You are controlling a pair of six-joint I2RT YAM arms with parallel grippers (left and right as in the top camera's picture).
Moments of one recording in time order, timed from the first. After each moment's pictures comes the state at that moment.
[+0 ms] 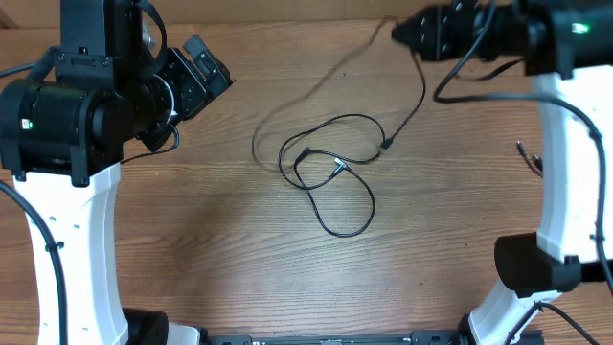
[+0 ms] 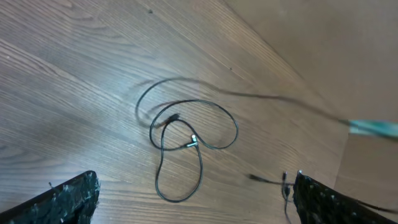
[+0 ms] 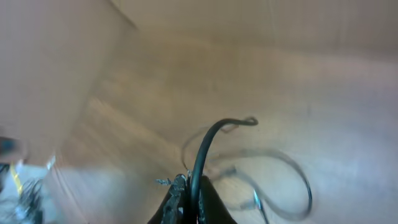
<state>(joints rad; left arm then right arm) -0.14 1.61 2.27 -1.56 0.16 -0.80 0.12 1.90 2.50 -1.36 -0.65 0.05</state>
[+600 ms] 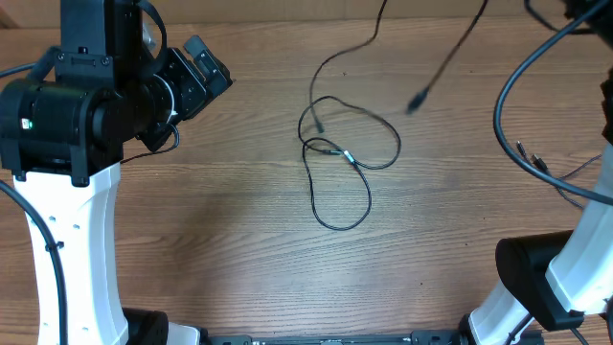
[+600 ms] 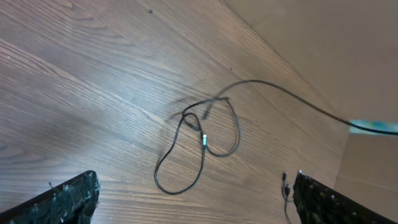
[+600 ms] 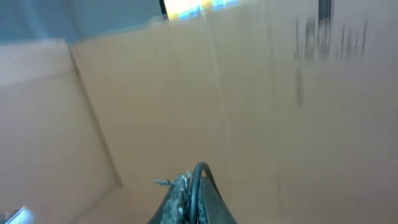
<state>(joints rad) -0.14 1.61 2.27 -1.56 0.16 -0.80 0.12 1.89 3.00 -1.00 -0.41 0.24</state>
